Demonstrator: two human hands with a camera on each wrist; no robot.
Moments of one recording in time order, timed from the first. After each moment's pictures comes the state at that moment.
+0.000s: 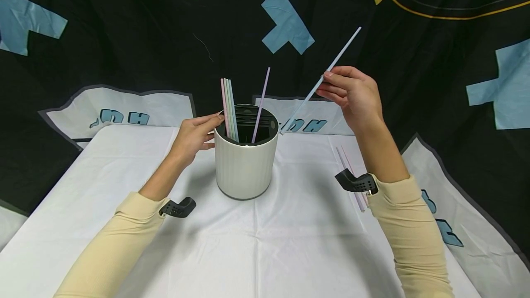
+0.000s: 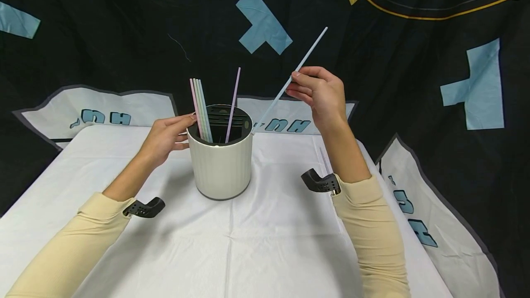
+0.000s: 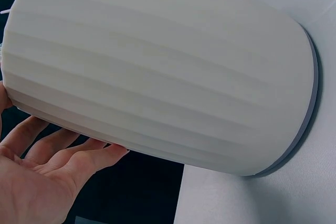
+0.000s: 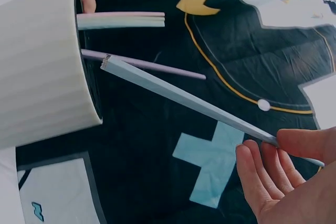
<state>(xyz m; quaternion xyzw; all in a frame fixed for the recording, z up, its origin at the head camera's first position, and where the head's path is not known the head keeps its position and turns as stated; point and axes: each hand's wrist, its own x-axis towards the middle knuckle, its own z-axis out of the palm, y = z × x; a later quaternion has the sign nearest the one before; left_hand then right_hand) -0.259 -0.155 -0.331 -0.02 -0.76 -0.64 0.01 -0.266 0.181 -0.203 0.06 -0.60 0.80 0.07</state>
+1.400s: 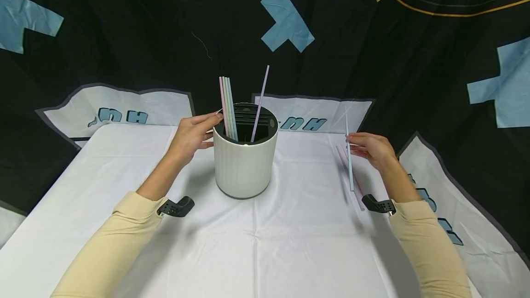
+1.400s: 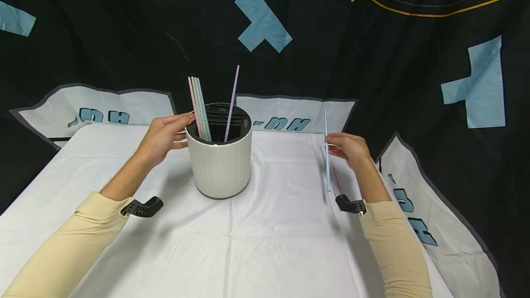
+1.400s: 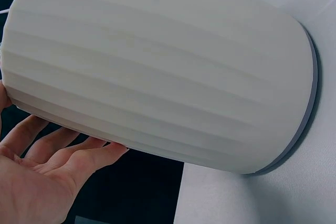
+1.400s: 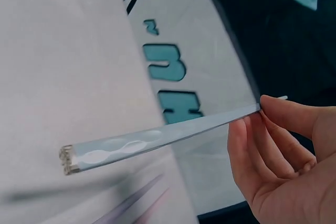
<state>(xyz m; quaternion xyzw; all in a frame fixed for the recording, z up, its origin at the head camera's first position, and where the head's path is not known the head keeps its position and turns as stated) -0.259 -0.155 -0.330 -0.02 -0.77 -0.64 0.00 -0.303 0.318 -0.343 -0.11 -0.74 0.67 -0.06</state>
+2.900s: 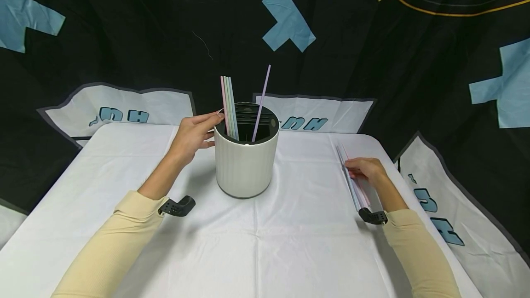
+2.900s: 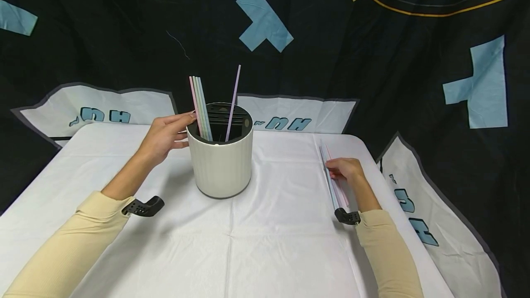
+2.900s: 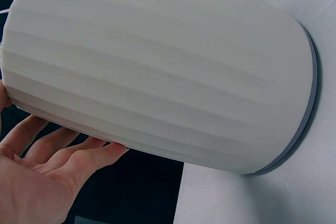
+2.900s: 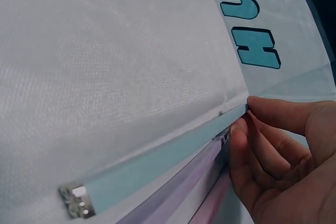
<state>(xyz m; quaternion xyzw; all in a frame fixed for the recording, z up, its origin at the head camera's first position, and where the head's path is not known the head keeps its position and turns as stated) -0.260 -0.155 -0.331 -0.02 -0.77 -0.64 0.00 -0.307 0.339 -0.424 -0.16 -0.81 0.55 -0.10</state>
